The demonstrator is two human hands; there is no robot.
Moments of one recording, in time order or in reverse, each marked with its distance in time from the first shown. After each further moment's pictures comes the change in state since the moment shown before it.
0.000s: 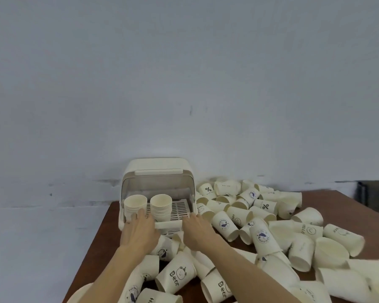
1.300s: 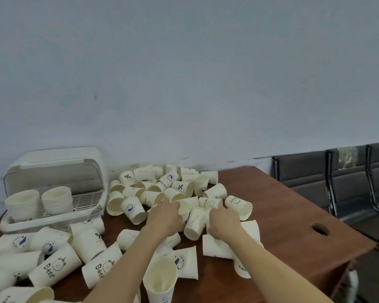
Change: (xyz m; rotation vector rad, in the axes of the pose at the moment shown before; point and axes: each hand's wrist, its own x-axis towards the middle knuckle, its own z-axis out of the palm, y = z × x) left_hand -0.035 0.339 -0.017 -0.213 -0.199 0.319; right_hand -0.198 0.287 -0.008 -0.041 -0.045 0.497
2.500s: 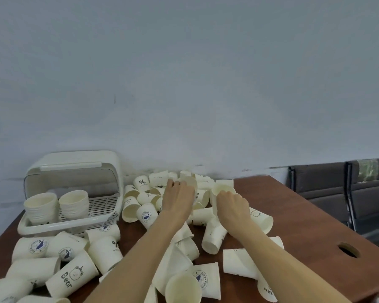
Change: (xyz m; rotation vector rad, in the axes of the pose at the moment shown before) left_hand 0.038 -0.013 -0.045 0.375 0.371 0.110; right_hand 0.033 -0.038 -0.048 -0.044 0.276 -0.049
